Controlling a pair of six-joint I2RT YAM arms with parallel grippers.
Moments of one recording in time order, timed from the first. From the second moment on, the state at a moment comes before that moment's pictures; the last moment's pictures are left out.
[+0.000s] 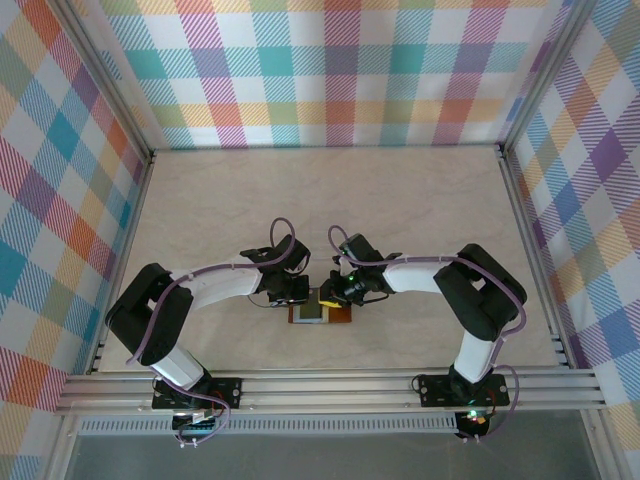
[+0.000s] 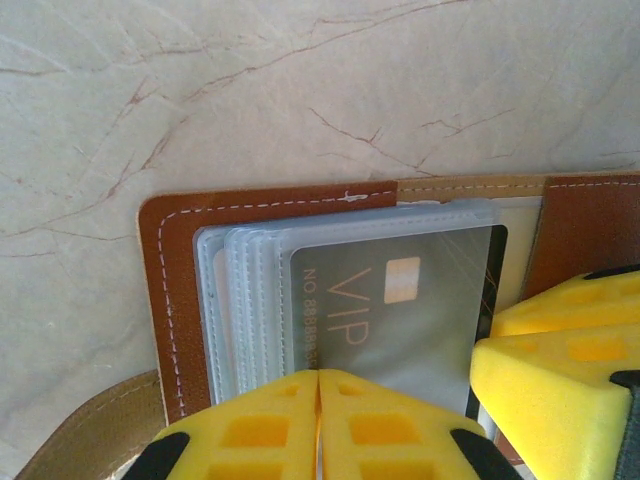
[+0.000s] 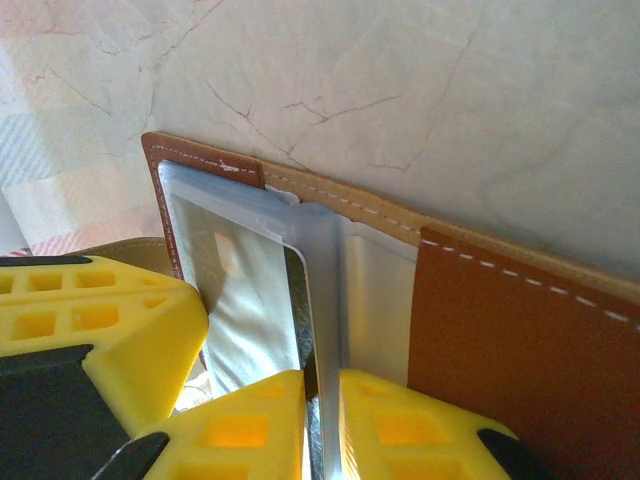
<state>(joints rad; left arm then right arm) -0.70 1.60 0.87 -0.52 0.17 -0.75 0.75 1.77 0.85 -0.10 -0.56 0.91</state>
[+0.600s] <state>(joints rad) -0.70 1.60 0.88 -0.53 0.16 -0.75 0.74 1.76 0.83 -0.07 -0.55 0.92</state>
